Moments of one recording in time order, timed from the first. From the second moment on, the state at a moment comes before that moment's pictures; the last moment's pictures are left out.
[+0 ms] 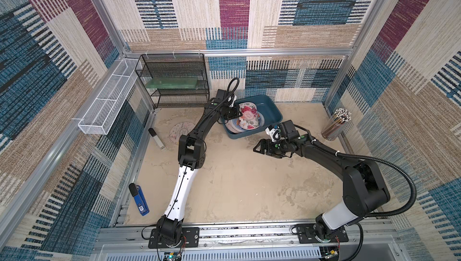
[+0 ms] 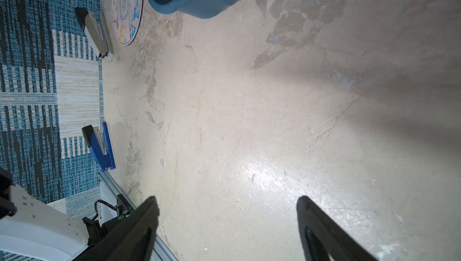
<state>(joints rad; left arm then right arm) -0.34 2.64 2.56 -0.73 0.52 -0.42 0.39 1.59 1.06 -0.46 -0.50 0.50</state>
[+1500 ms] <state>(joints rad) 0.03 1.90 1.56 -0.65 0.27 -0.30 0.46 1.74 1.19 -0.39 -0.55 0.50</state>
